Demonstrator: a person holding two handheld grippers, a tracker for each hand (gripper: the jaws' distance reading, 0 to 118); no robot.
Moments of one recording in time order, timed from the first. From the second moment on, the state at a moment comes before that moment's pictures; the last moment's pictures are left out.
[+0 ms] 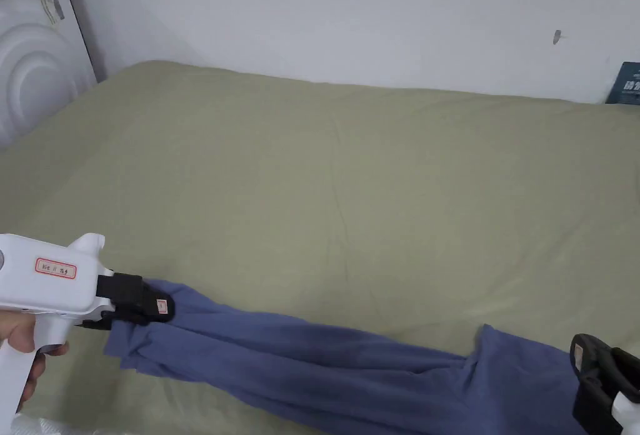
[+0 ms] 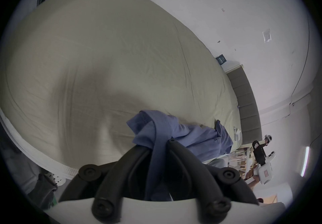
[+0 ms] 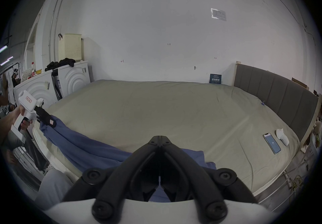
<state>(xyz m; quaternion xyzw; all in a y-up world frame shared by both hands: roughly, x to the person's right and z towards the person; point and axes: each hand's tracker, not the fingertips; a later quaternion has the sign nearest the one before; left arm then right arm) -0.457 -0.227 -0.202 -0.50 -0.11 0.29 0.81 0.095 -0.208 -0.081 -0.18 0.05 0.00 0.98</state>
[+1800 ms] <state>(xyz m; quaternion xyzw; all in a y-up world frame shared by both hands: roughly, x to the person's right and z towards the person) -0.209 -0.281 -0.226 -0.53 -0.25 0.19 0.79 0.152 -0.251 -0.069 -0.27 0.01 -0.10 0.96</state>
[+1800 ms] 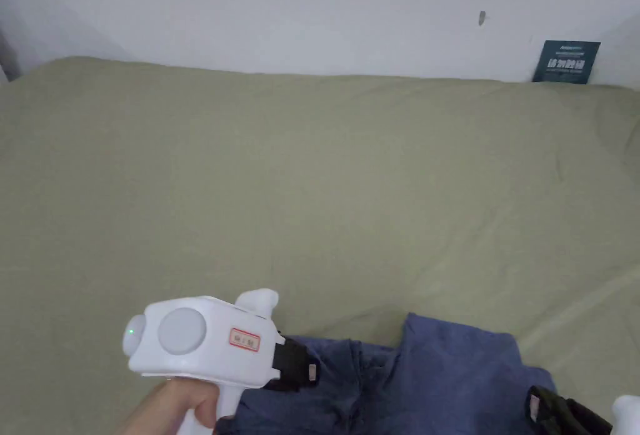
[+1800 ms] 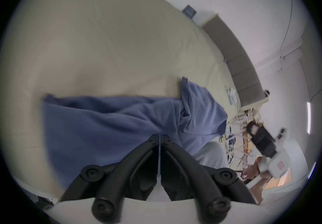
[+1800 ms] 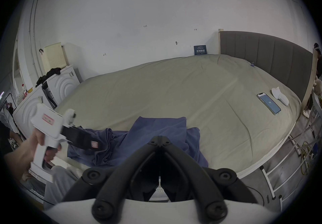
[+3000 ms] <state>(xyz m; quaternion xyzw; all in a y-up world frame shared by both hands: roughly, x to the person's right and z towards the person) -0.377 -0.305 -0.227 -0.49 -0.22 0.39 0.75 0.112 -0.227 -0.085 -0.26 0.05 -0.05 0.96</state>
